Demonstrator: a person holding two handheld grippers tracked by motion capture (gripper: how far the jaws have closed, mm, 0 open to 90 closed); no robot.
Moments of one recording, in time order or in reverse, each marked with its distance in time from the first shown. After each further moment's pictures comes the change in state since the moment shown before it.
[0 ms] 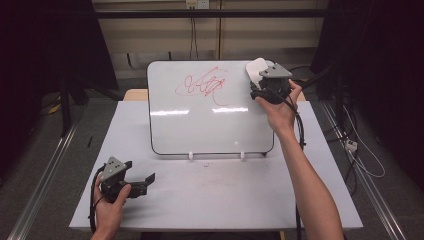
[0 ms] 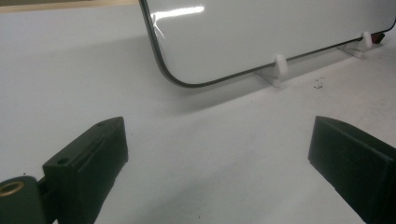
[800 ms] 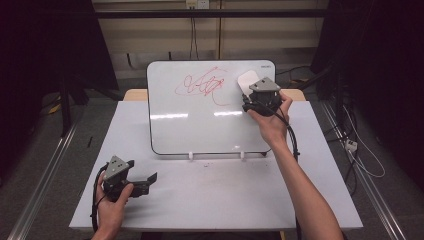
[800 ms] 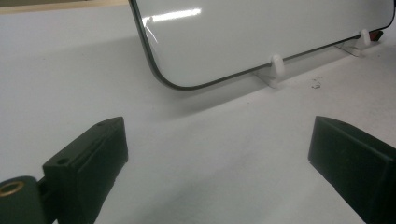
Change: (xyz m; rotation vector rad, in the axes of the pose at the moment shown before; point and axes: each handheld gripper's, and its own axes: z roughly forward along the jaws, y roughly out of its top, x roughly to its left) left arm -0.003 0.002 0.004 0.001 -0.006 0.009; right arm 0.034 -0.016 -0.005 0.028 0.033 -0.041
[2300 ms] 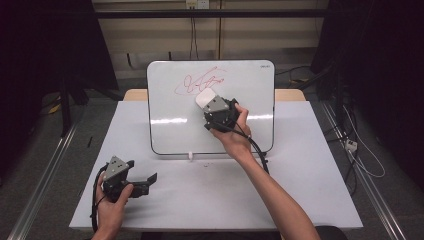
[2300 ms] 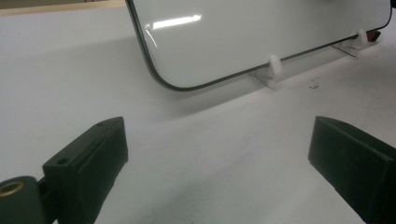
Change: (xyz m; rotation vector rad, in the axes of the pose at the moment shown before) left arm 0.000 0.000 -0.001 -0.003 -0.005 0.007; right arm 0.112 0.012 0.009 -0.011 0.125 -0.197
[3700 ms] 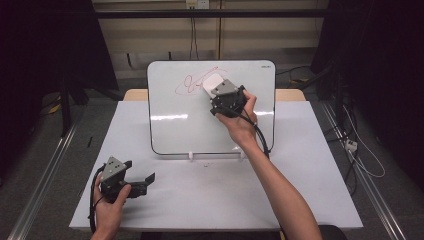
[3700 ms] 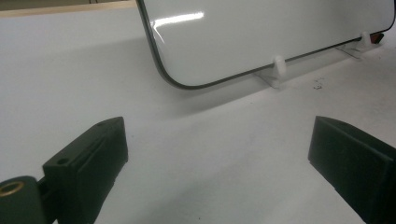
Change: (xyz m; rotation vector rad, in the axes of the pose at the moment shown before) left arm 0.003 -0.002 -0.004 -0.007 0.016 -0.007; right arm -0.044 0.017 0.003 -0.005 -0.044 0.072
